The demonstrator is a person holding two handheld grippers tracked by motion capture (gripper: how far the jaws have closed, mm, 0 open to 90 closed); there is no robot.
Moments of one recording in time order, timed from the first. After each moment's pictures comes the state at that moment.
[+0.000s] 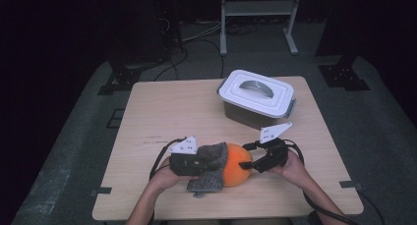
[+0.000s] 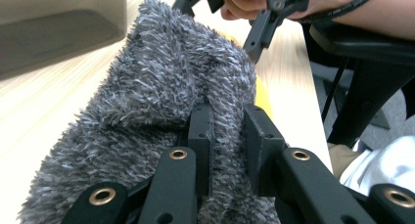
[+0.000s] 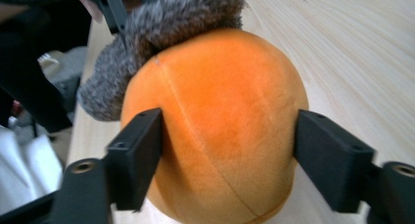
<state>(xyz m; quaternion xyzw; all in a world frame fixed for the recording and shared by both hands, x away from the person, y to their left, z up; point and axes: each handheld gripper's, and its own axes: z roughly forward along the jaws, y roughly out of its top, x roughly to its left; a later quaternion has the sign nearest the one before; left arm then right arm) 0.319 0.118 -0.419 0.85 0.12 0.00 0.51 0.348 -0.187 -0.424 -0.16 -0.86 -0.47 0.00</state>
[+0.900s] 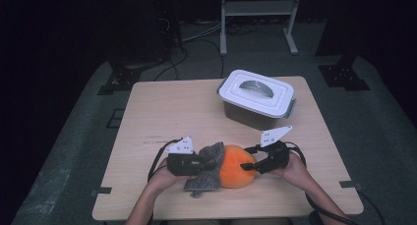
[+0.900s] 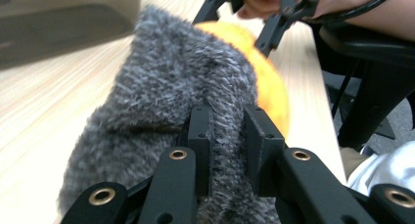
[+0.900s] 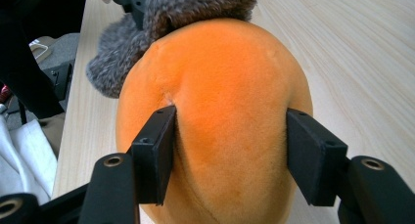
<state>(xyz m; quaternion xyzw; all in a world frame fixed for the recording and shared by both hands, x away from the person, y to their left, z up) 0.323 0.127 -0.428 0.84 0.14 0.00 0.52 0.342 -0.188 -0.428 -0.15 -0.88 -0.46 -0.01</state>
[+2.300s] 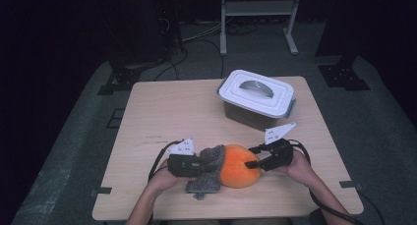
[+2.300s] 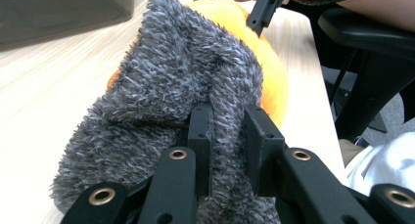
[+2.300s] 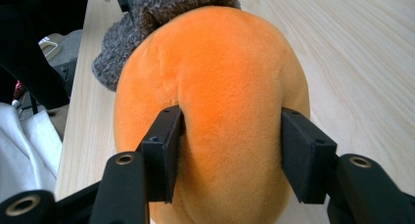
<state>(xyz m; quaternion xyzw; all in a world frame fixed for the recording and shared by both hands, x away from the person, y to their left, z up) 0.326 0.131 -0.438 0.85 0.14 -0.01 0.51 0.351 -0.203 -0.430 -0.16 -0.88 -0.45 0.01</state>
